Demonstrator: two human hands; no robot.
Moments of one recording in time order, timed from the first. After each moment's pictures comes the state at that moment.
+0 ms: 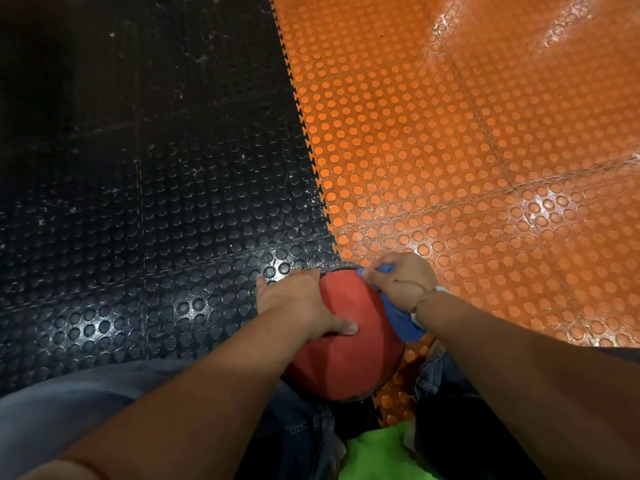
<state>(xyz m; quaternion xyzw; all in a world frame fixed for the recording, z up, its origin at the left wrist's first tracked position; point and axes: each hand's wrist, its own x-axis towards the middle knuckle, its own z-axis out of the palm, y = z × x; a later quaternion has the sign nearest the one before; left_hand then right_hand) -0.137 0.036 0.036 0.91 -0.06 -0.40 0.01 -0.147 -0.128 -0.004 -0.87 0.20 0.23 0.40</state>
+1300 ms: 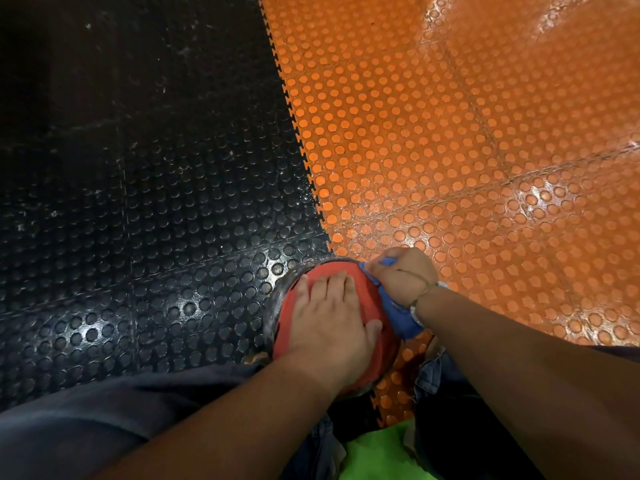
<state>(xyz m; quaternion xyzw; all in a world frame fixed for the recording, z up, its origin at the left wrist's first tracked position) -0.172 0.005 0.032 0.95 -0.19 -0.26 0.02 -0.140 -0.135 -0.016 -0.84 0.27 0.22 0.42</state>
